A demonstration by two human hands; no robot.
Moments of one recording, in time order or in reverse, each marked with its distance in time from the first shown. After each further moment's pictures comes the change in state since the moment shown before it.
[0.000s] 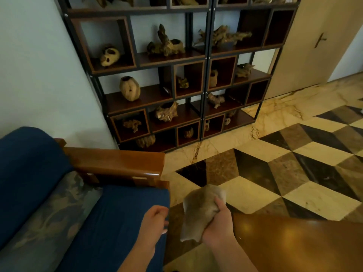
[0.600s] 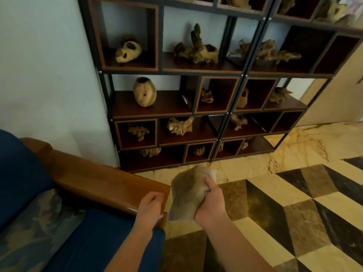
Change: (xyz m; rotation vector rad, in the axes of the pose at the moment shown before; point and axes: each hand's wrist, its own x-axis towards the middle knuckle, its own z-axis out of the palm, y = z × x) left_hand 0.264 0.171 -0.008 -0.193 0.052 0.095; right_hand 0.192 -0.105 0.275 -0.289 -0.107 -0.081
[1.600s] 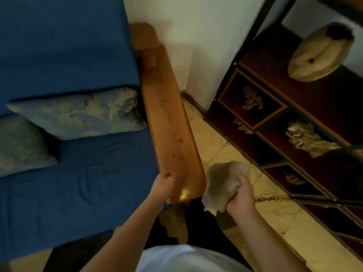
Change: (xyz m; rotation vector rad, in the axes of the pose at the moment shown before) left_hand 0.196 -0.040 0.004 -0.530 0.615 -0.527; right_hand 0.329 -0.051 0.136 -0.944 0.013 0.279
